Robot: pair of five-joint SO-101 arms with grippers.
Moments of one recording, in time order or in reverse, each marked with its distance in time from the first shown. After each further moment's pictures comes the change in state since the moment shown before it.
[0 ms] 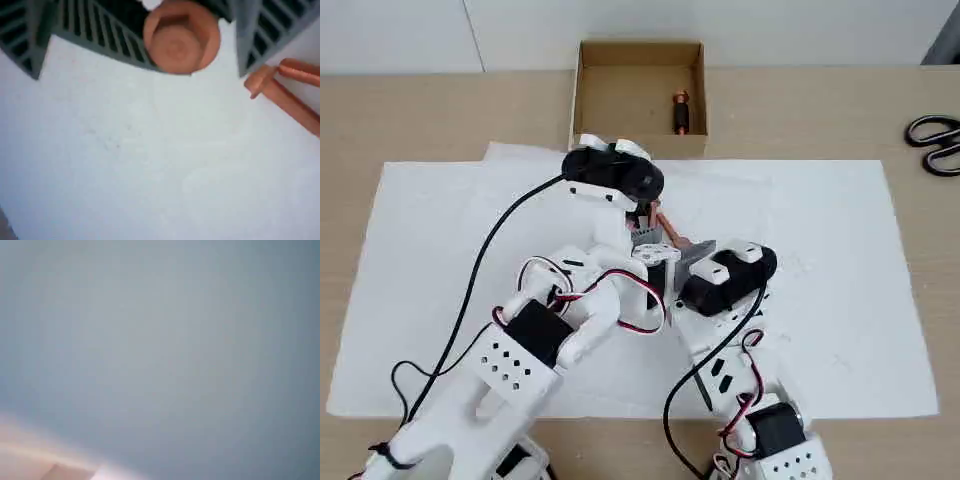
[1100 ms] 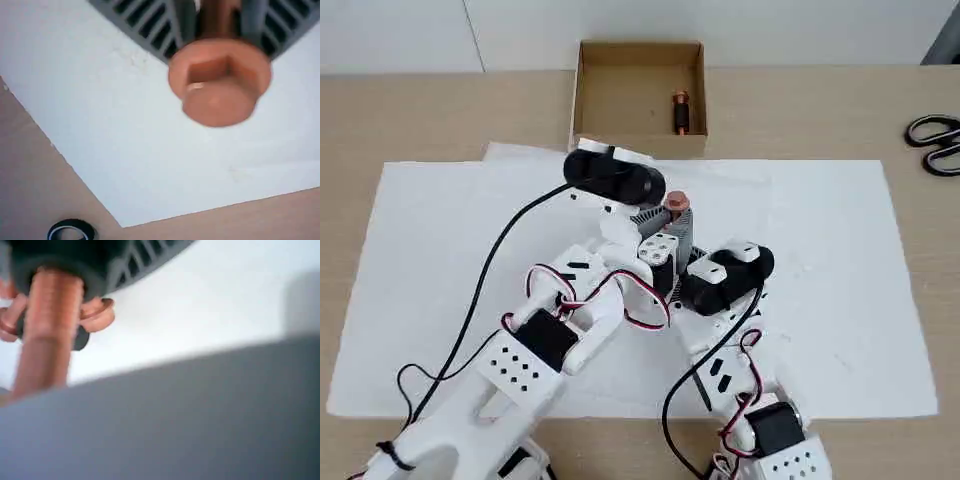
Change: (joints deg) left arm 0.2 -0.1 8.4 -21.5 -3.3; right arm -0.1 0.1 0.0 0.0 -0.1
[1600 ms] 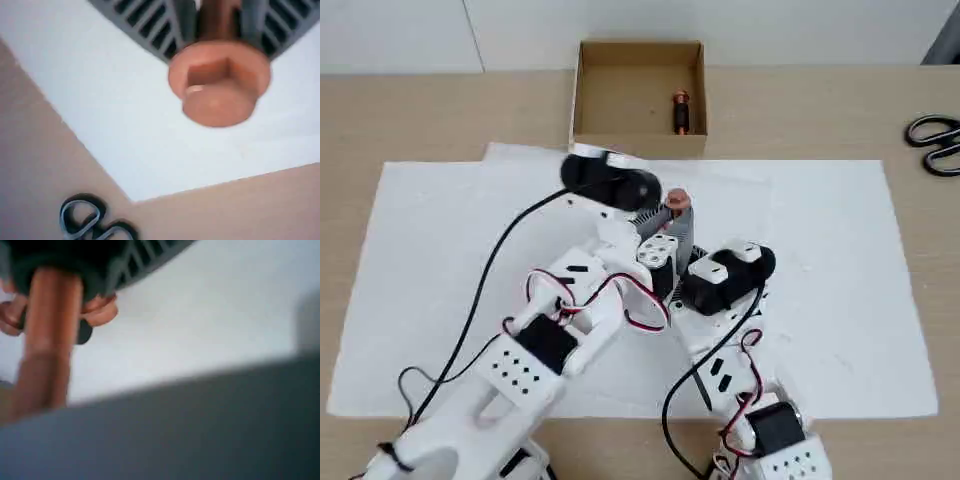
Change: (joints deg) left arm 0.0 -0.7 2.1 -4.6 0.0; right arm 0.1 0.0 0.0 0.0 0.0
